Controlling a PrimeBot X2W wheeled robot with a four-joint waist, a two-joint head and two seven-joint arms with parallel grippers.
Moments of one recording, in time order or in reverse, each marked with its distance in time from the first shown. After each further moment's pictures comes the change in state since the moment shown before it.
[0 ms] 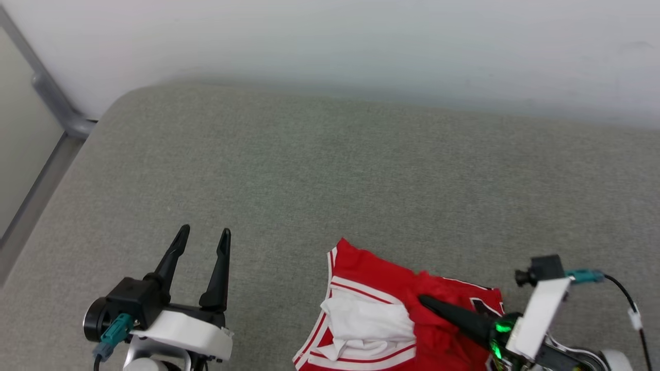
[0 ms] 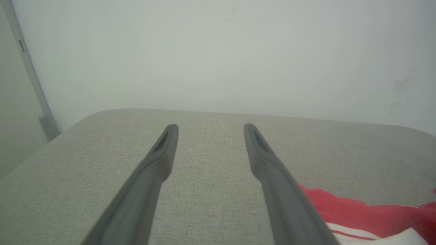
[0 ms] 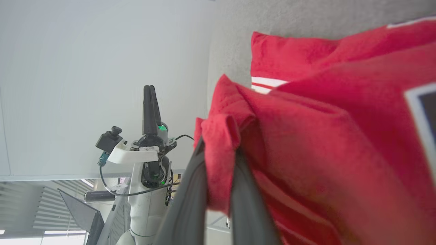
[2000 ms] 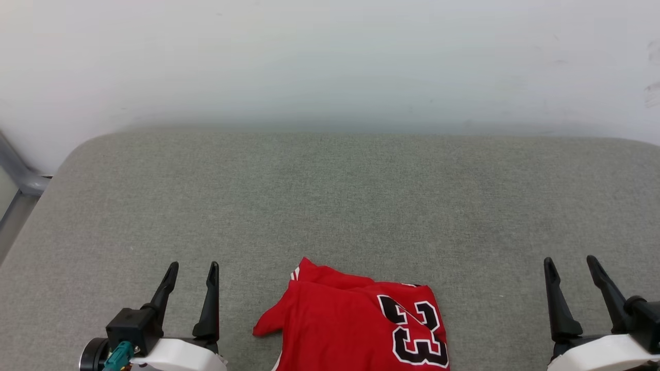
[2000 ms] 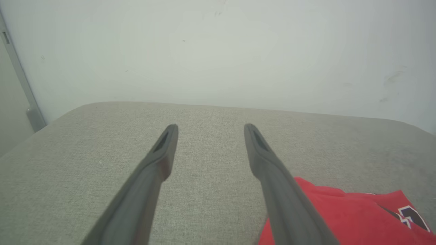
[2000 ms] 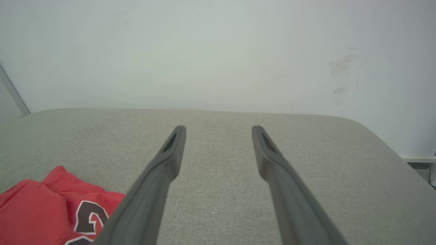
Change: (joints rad) left arm 0.070 -0.038 0.047 0.059 0.030 0.035 -0.009; right arm 0.191 -0.003 -0.107 -0.256 -1.207 0.000 -0.943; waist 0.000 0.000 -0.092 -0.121
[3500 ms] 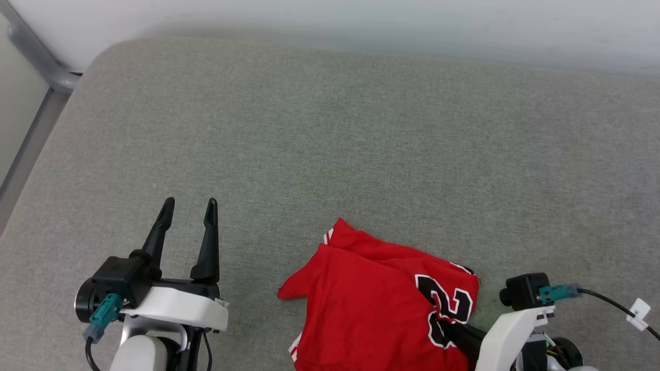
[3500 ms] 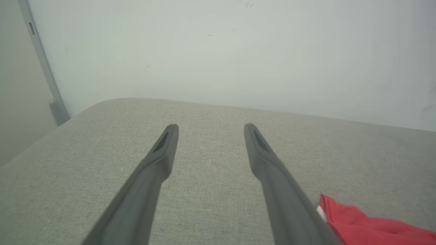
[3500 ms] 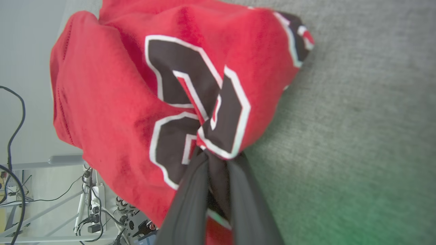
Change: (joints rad) left arm -0.150 -0.047 0.053 -0.041 0.027 -0.060 0.000; right arm -0.132 -0.054 0.293 0.231 0.458 0.001 0.626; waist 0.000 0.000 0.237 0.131
